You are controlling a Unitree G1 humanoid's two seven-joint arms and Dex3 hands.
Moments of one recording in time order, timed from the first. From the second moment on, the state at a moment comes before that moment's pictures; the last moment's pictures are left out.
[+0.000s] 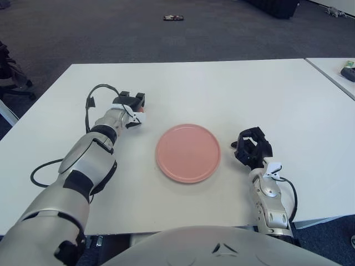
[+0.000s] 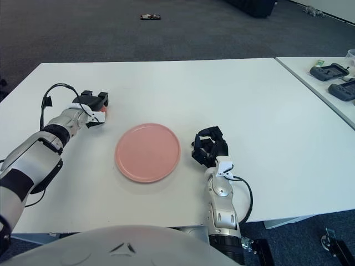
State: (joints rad) left arm -0.88 0.36 -0.65 1.35 0.80 -0.17 0.14; right arm 0.22 0.10 -0.03 -0.07 -0.02 -0.05 -0.15
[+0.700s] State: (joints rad) left arm -0.86 0.35 -0.59 1.35 0.75 -0.15 0.20; right arm 0.22 0.10 -0.04 -0.08 -0.02 -0.05 -0.15
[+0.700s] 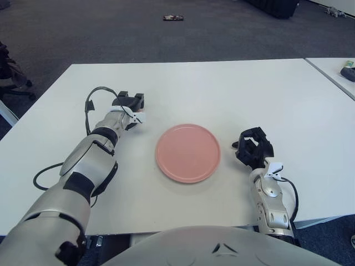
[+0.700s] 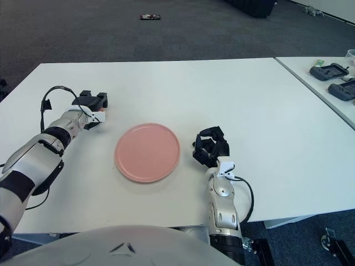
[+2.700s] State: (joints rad) left arm -0.79 0.24 0.21 1.25 -0.08 -0.19 -0.31; right arm 0.21 0.10 -0.04 -0.07 -0.02 -0.06 -0.14
